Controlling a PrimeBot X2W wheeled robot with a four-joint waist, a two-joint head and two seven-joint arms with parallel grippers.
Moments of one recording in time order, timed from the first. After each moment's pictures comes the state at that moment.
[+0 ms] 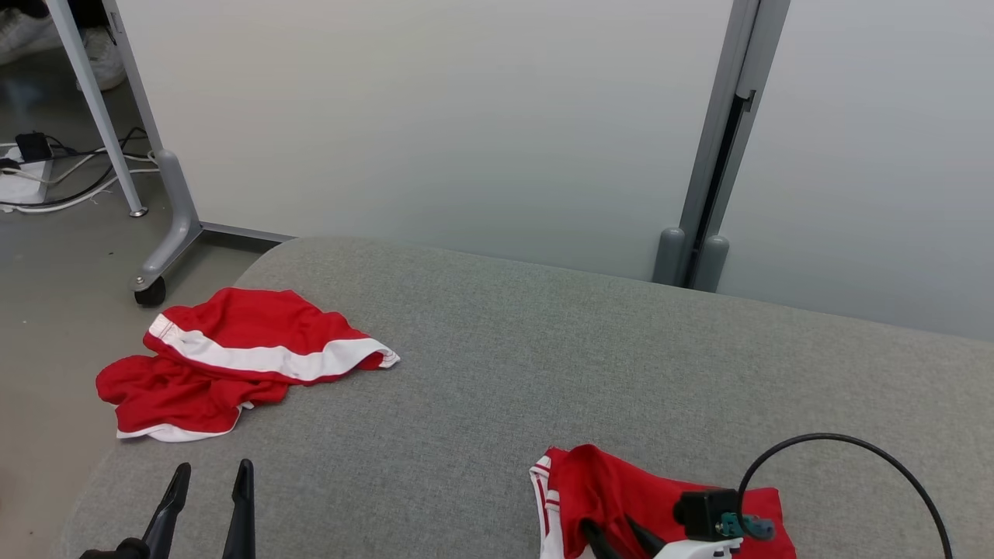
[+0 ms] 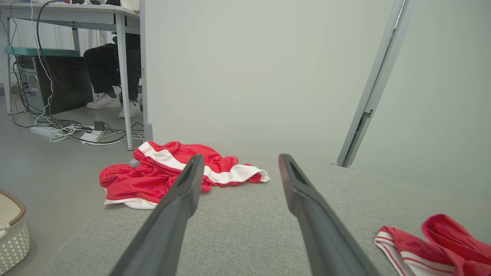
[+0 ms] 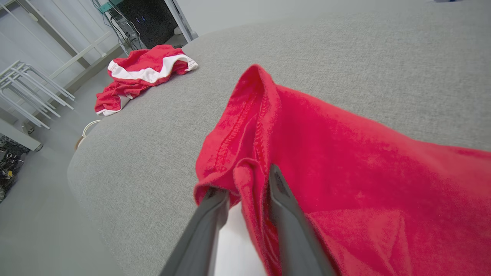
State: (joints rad) left arm 0.22 0.20 -0.05 0.04 -0.38 -0.03 -0.22; right arm -0.24 -0.05 0.71 0.72 0.77 0.13 -0.15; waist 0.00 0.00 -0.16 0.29
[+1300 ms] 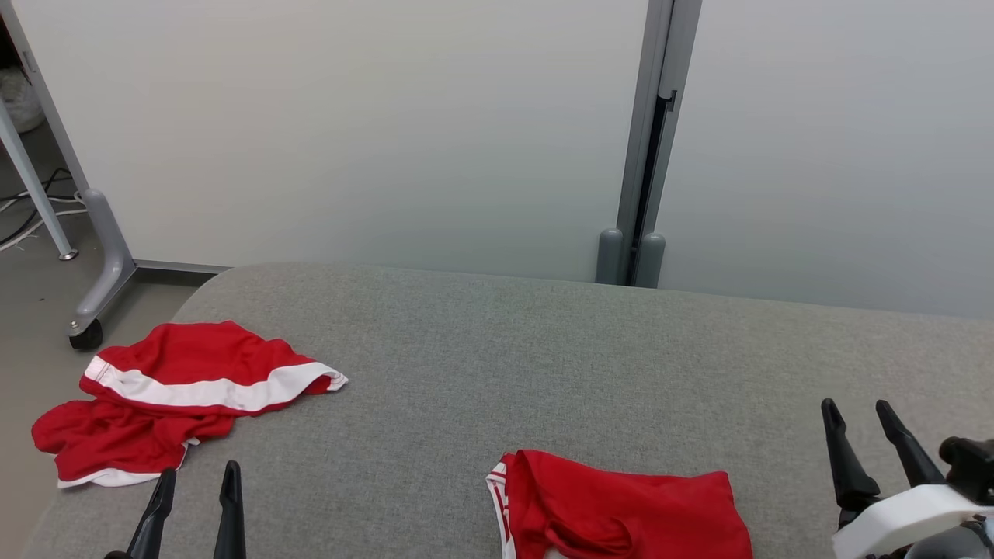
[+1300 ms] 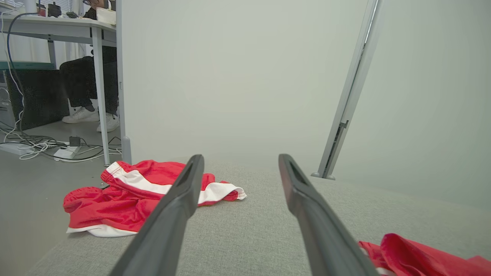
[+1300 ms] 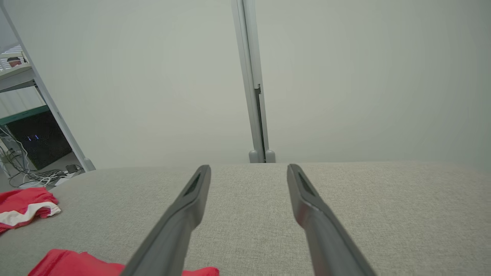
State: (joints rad) left arm 0.26 0.20 -0.04 -0.02 -0.40 0.01 -0.25; right arm -0.09 -0.31 0.22 0.41 0.58 0.13 -0.26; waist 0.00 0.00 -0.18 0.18
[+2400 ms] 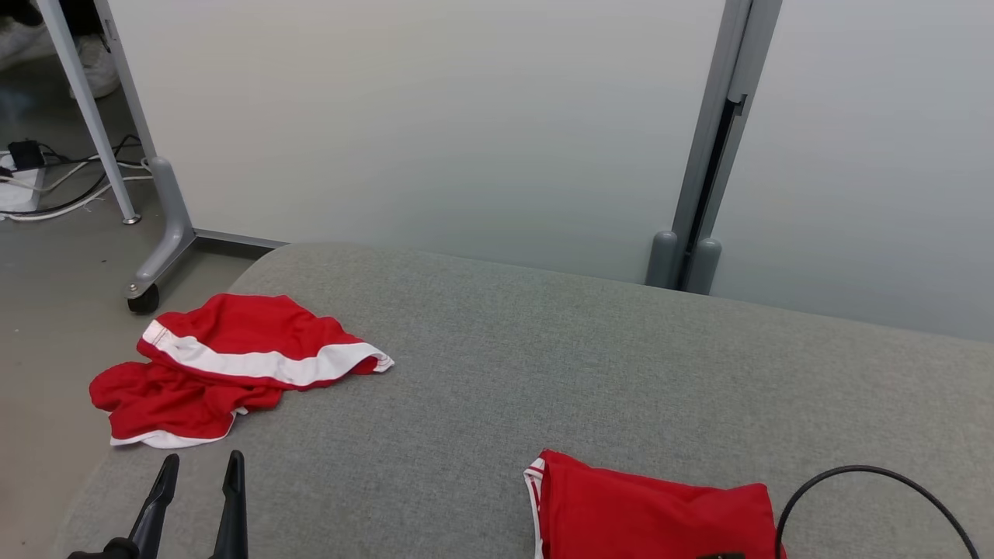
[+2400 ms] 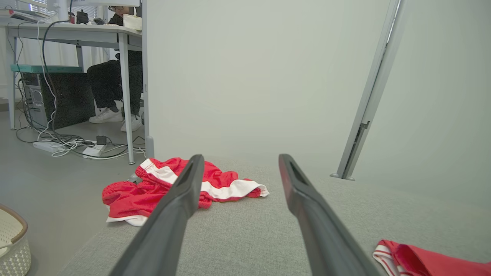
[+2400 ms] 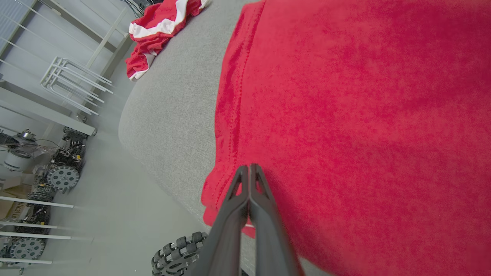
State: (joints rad) left arm 0.24 0.24 -0.07 -0.03 -0.40 0.01 -0.23; right arm -0.07 -0.19 0.81 0.44 1.03 0.13 0.03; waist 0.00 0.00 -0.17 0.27
